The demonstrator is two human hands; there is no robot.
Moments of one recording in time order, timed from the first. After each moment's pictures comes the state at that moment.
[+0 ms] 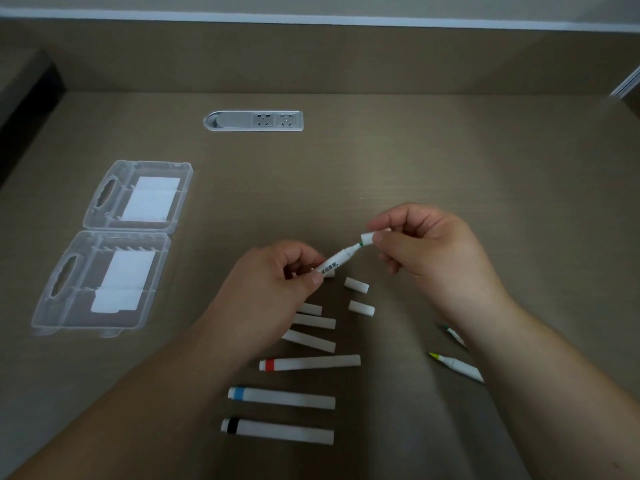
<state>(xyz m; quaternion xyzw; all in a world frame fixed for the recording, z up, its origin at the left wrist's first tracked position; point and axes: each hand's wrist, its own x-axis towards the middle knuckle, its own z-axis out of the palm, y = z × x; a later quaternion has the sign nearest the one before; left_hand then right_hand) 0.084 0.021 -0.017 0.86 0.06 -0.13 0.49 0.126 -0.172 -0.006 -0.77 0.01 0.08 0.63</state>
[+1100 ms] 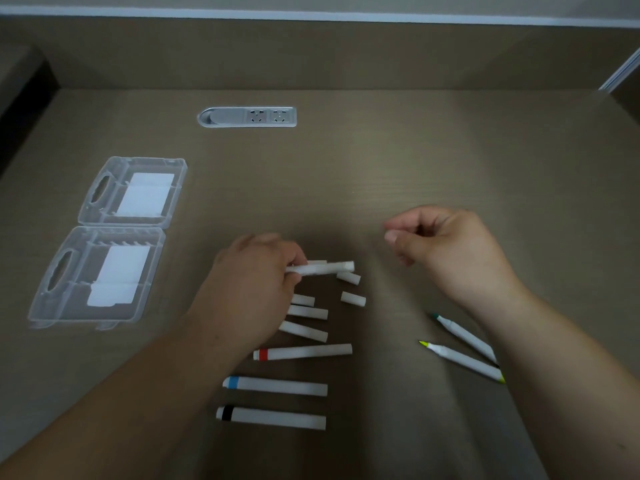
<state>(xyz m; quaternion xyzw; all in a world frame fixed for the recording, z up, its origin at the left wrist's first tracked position) 0.086 0.025 -0.026 0.98 -0.05 -0.05 0.20 0.127 -0.203 -0.011 -0.83 0.03 0.07 0.55</state>
